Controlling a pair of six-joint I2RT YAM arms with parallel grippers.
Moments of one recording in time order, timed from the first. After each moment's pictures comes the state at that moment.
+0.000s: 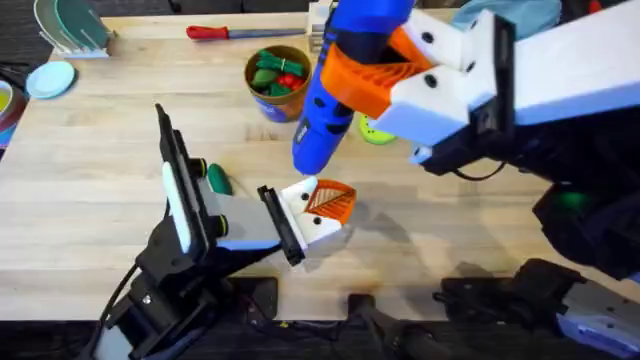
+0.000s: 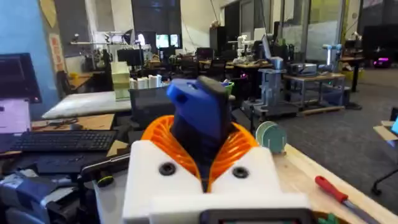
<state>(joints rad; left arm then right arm) -0.71 0.01 0.01 -0.05 0.40 -0.06 0.72 0.90 0.55 0.76 -0.52 0.22</state>
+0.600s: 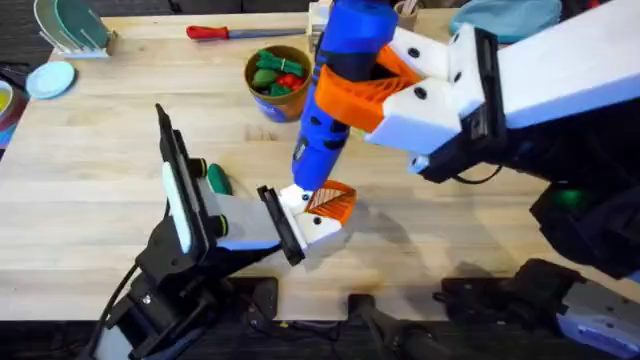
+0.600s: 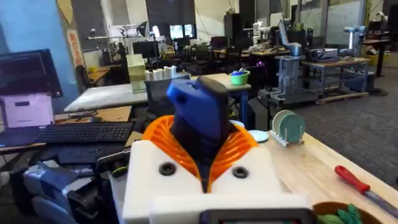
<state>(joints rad) -0.71 0.01 0.01 -0.05 0.40 -0.06 0.72 0.91 0.55 0.72 -0.57 0.27</state>
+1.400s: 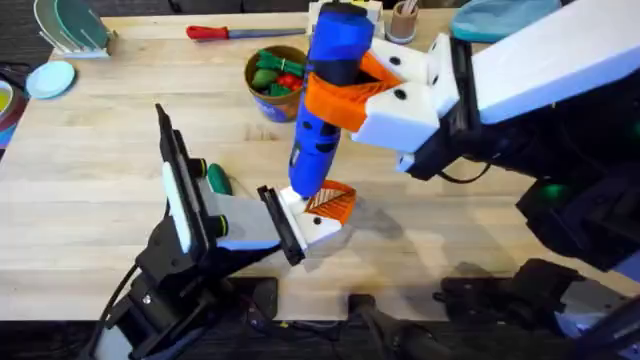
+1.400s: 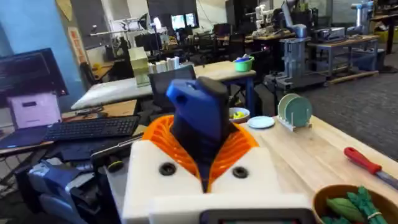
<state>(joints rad) -0.71 0.01 0.01 -0.05 0.40 -0.06 0.72 0.96 0.55 0.72 -0.58 0.31</state>
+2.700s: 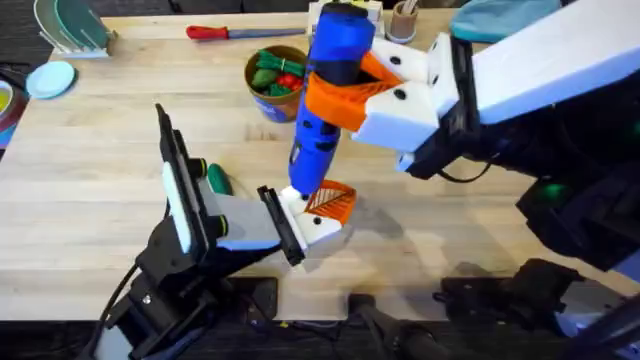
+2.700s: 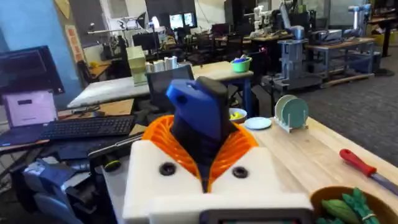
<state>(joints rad) -0.71 0.01 0.01 -0.05 0.40 -0.06 0.72 0.96 0.55 0.72 -0.58 0.29</state>
